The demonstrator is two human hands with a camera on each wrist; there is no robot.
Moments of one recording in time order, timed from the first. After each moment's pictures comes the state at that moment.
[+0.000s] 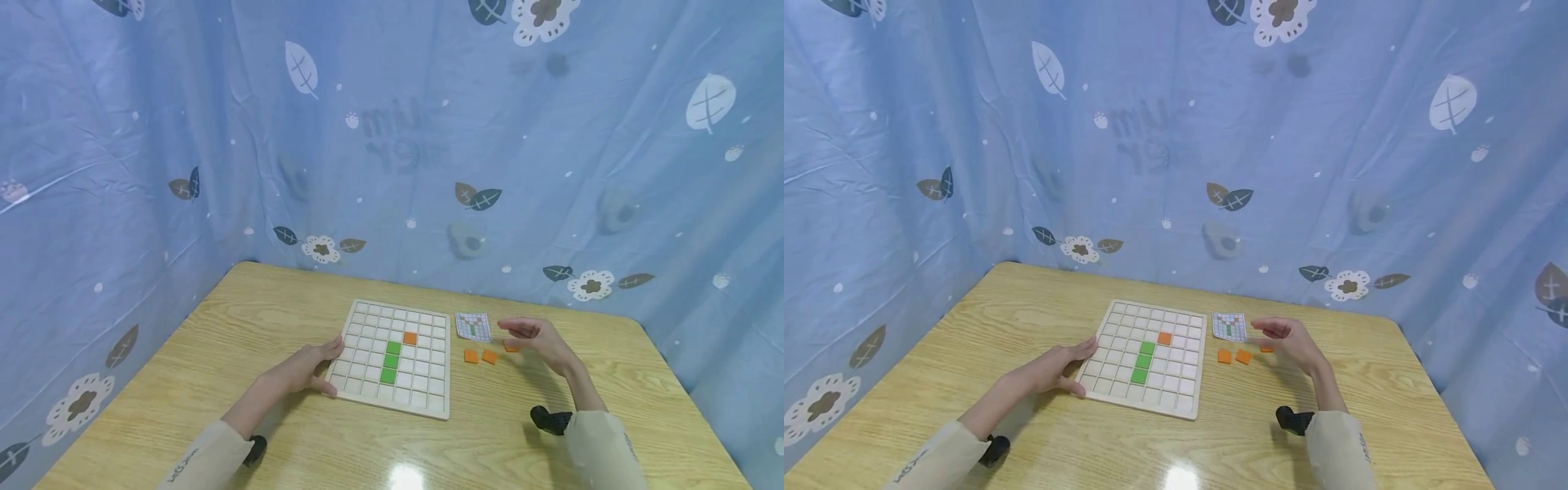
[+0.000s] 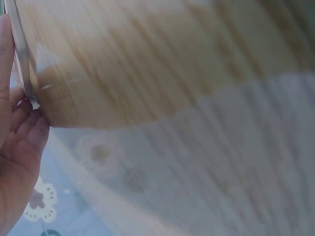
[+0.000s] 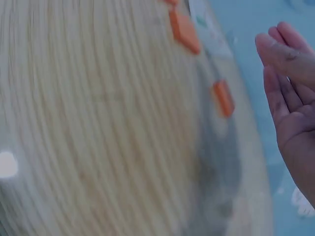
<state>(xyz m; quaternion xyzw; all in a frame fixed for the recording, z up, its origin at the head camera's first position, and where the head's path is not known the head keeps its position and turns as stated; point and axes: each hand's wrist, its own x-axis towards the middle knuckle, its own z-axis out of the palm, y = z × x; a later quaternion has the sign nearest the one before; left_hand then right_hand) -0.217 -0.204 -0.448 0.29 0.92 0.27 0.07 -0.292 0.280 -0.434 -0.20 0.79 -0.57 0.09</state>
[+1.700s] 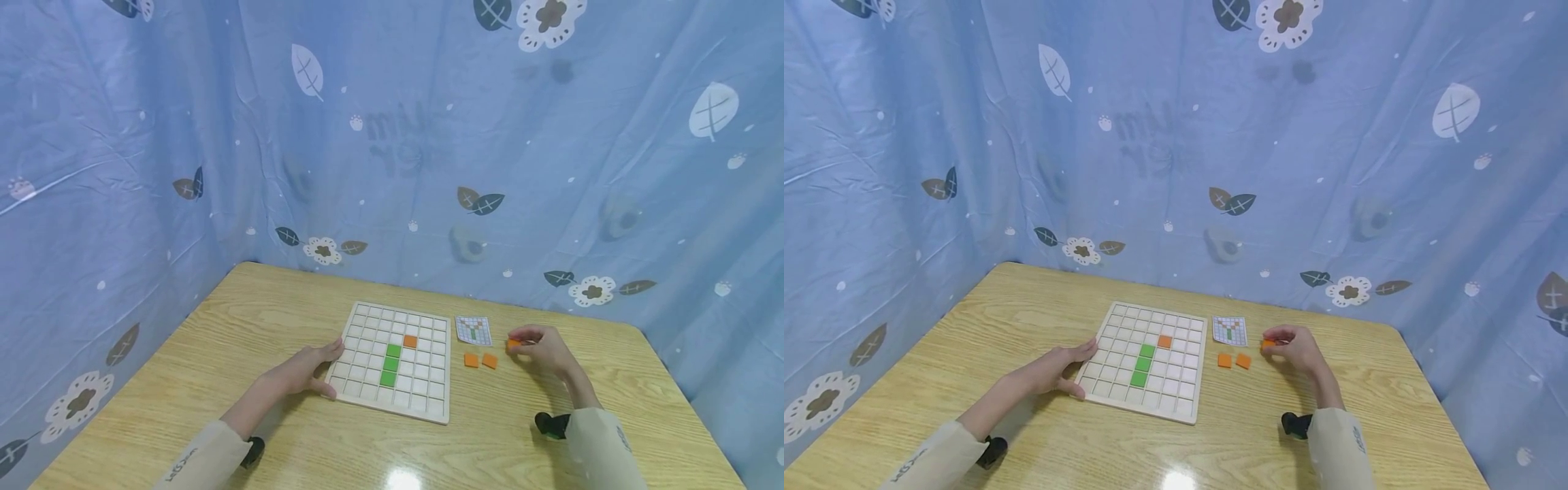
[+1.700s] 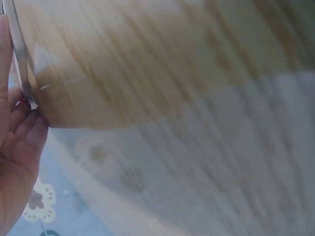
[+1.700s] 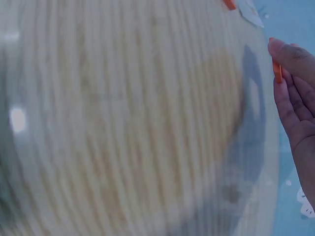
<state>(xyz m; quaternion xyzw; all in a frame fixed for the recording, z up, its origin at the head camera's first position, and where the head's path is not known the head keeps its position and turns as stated) -0.216 -0.205 -0.446 0.29 0.92 0.26 0.08 -0.297 0.288 -0.442 -0.13 0.87 -0.47 0.03</state>
